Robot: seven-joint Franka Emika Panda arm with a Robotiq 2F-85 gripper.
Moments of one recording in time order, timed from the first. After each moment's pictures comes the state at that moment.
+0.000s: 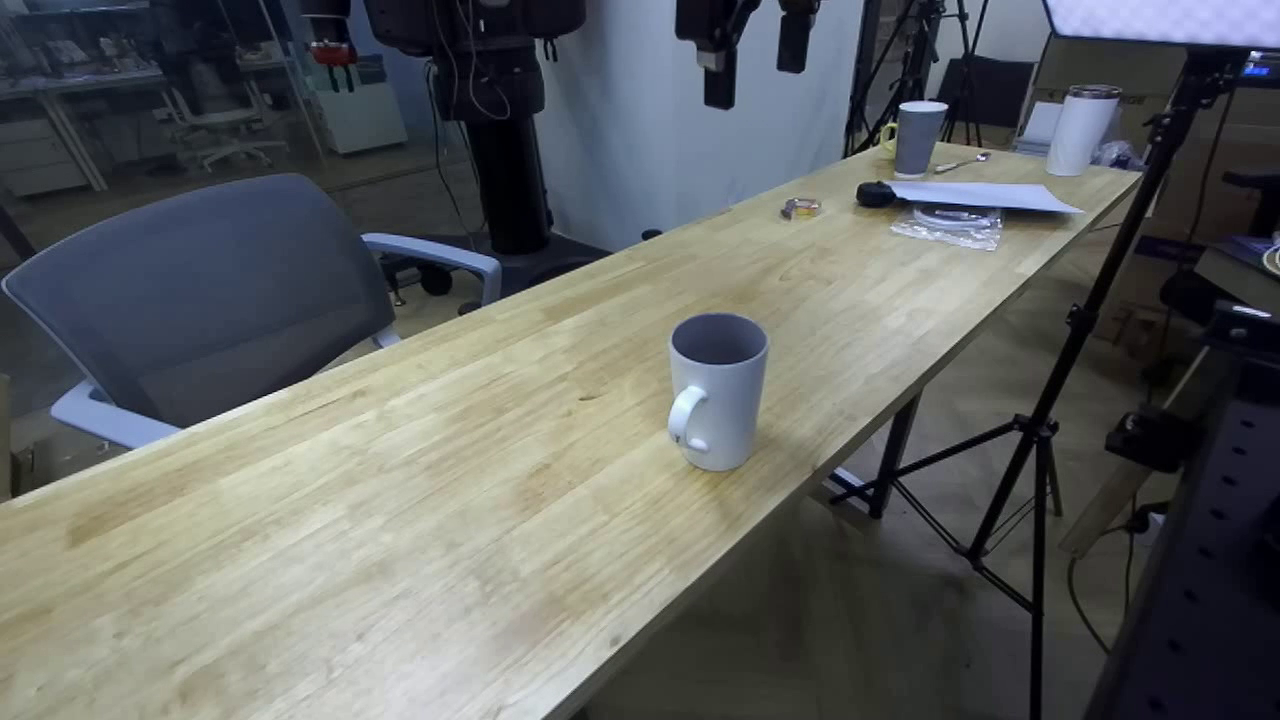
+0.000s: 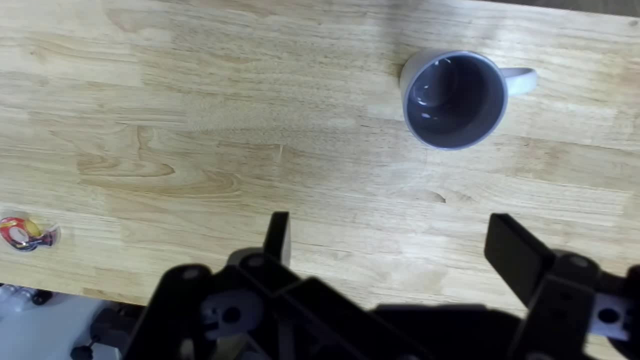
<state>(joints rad) -0.13 0.01 -0.14 -2.52 -0.17 2.68 -0.21</state>
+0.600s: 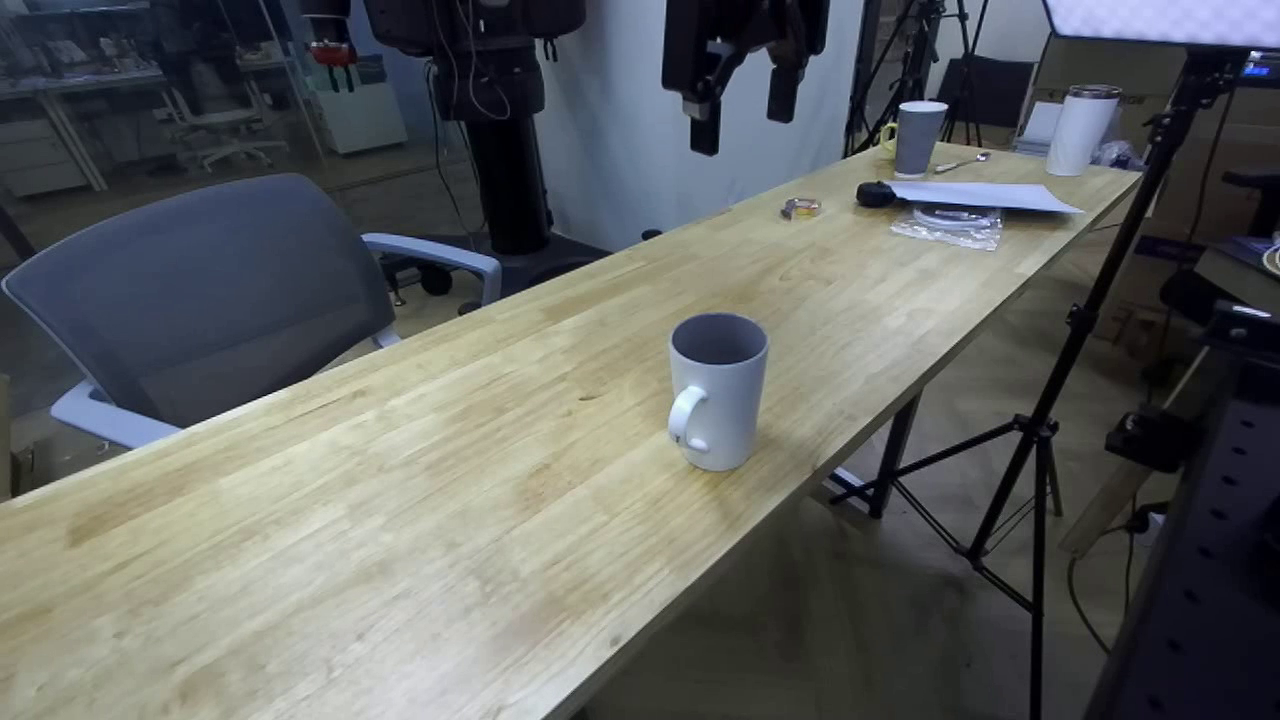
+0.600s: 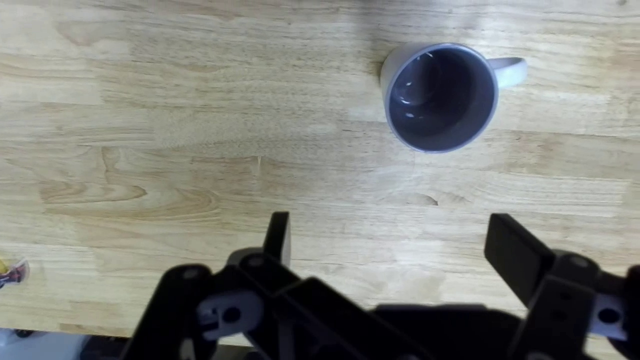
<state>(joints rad) -0.13 0.10 -0.13 -2.51 -0.06 2.74 -0.24</state>
